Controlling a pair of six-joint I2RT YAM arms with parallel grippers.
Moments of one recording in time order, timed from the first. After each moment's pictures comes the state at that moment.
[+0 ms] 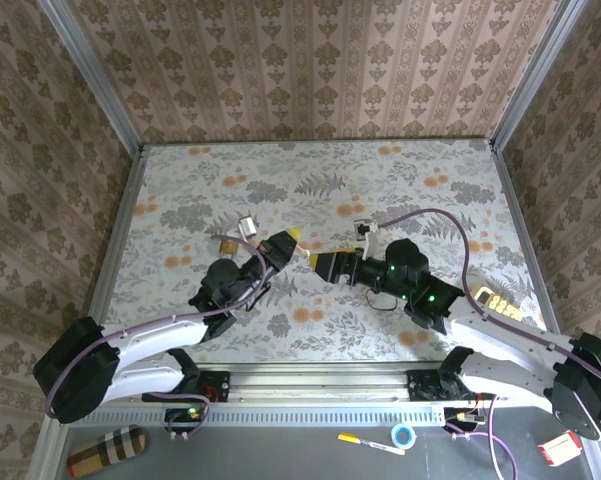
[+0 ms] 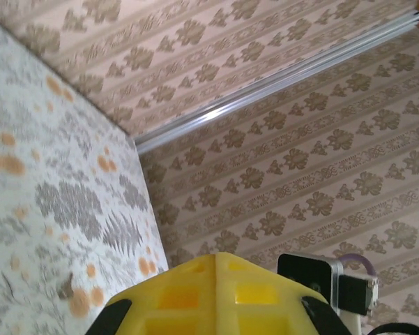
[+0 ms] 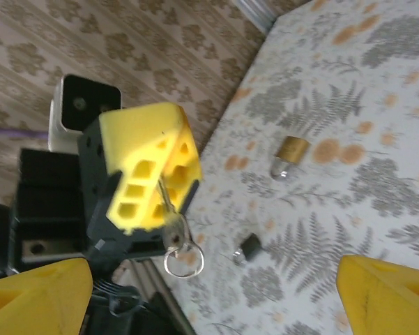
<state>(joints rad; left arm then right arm) -0.90 1.13 0.37 0.91 -0.08 -1.12 0.75 1.04 0.56 0.31 -0.25 0.82</state>
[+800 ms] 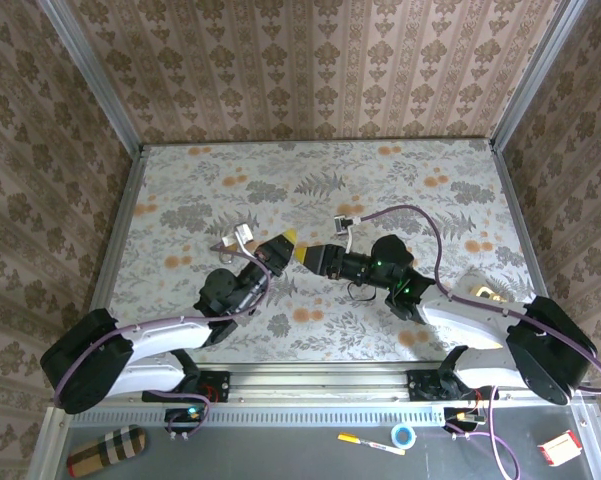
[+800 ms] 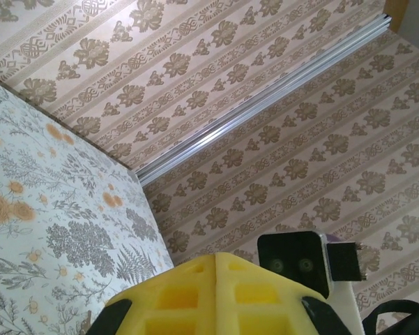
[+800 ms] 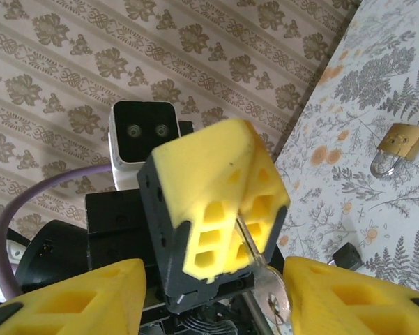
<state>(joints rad) -0.92 1.19 0.31 1.12 -0.14 -1.01 0.75 1.27 0.56 0.70 -0.42 1.01</state>
